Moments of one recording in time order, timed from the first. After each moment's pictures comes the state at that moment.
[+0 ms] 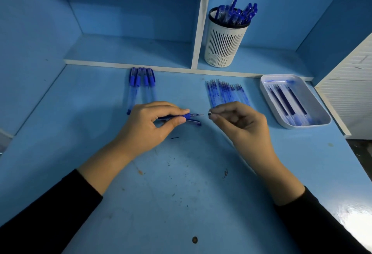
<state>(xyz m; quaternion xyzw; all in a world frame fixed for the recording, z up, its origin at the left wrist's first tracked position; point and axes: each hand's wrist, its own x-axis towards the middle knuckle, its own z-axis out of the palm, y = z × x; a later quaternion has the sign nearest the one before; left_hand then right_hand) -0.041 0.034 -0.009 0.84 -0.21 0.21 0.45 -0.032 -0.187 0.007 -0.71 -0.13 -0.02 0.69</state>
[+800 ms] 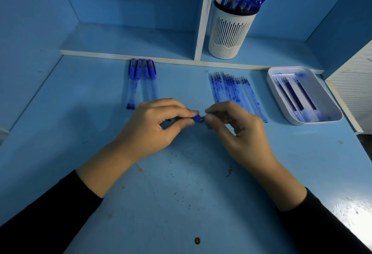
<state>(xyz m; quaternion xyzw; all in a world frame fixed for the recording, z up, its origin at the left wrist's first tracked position) -0.043 0.028 -0.009 0.84 -0.27 0.22 0.41 -0.038 -0.180 -0.001 -0.80 -0.26 -0.08 0.54</state>
